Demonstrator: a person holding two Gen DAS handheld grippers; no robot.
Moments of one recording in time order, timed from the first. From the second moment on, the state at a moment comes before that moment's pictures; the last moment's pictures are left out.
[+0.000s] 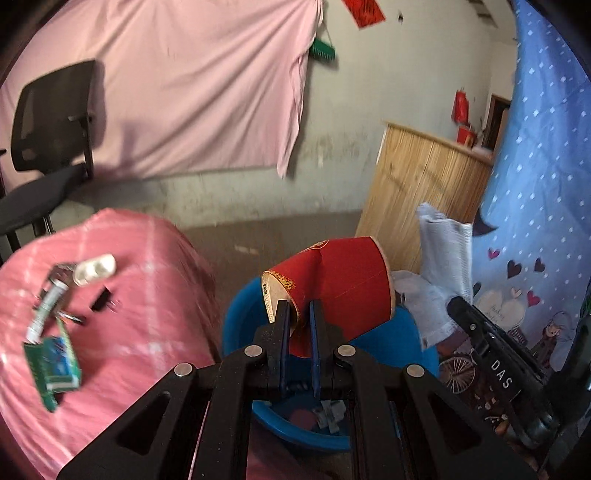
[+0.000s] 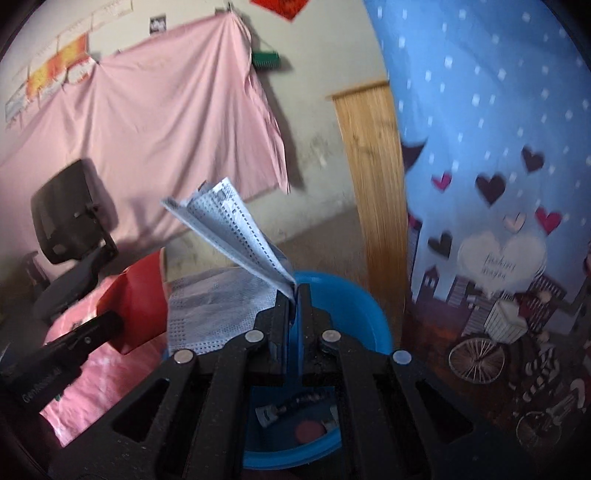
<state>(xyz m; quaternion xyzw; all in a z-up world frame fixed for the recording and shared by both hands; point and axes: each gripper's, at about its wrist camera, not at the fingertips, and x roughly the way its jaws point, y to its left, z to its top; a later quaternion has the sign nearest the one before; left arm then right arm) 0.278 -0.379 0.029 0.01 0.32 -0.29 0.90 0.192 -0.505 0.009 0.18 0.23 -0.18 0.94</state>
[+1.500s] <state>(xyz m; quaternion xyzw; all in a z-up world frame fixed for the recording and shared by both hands) 0.219 -0.160 0.063 -0.11 0.14 -0.07 0.98 0.173 -0.379 0.067 0.07 0.04 0.00 1.00</state>
